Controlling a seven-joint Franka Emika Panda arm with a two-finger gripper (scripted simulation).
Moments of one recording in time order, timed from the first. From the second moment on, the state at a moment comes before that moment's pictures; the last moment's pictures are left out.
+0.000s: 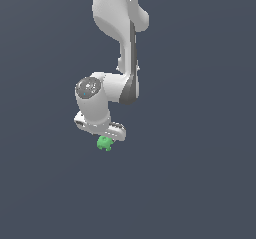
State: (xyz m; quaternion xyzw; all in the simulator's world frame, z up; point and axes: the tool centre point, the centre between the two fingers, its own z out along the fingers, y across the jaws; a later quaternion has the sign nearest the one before) arm 0.035 -0.106 0.089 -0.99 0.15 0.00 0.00
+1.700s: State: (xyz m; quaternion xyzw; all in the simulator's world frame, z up) arm 0.031 -0.084 0.049 -0.99 0.15 0.00 0.00
